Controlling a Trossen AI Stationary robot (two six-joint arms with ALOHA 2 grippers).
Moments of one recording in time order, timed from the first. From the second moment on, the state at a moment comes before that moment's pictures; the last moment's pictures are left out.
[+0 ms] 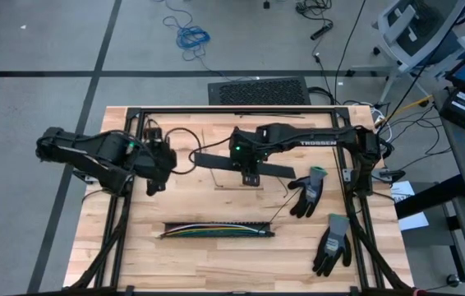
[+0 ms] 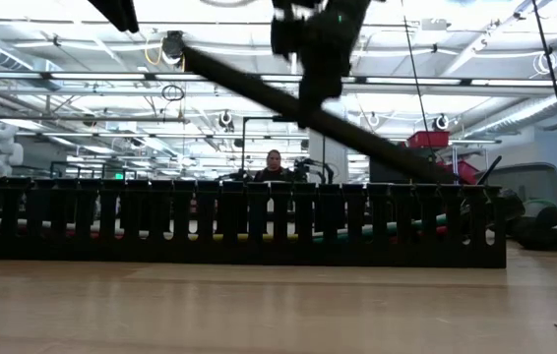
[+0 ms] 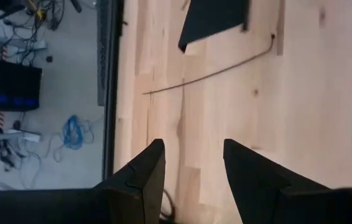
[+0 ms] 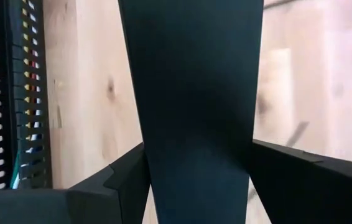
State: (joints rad) left arm -0.25 1.22 1.44 -1.49 -0.53 -0.14; right arm -0.11 1.87 1.68 -0.98 -0.05 -0.02
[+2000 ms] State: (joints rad) left arm -0.86 0.94 0.78 -1.08 -0.72 -1.34; right arm 0.39 2.20 1.92 -1.31 -0.01 0.58
